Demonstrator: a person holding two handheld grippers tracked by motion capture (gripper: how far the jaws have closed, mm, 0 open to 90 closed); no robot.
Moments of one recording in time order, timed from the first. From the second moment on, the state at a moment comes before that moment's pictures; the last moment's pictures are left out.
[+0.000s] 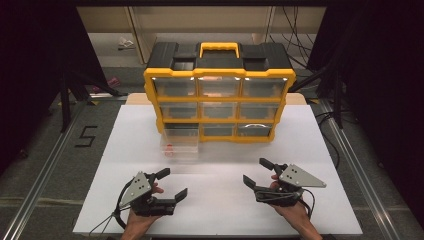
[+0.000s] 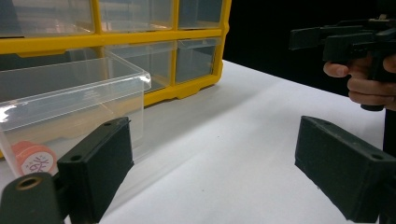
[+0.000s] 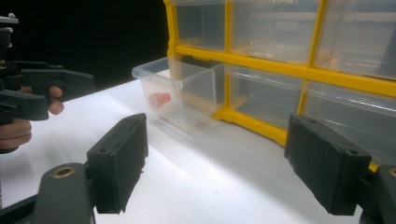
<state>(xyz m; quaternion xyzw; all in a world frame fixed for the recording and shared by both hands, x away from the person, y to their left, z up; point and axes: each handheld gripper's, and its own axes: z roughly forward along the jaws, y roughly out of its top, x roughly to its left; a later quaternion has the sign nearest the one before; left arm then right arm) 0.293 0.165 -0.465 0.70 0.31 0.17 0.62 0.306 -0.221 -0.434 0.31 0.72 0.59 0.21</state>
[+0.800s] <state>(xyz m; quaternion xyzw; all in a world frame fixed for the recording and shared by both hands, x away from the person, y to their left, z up) 0.292 0.164 -0.465 0.70 0.31 0.17 0.62 0.291 -0.233 -0.444 0.32 0.71 0.59 0.22</state>
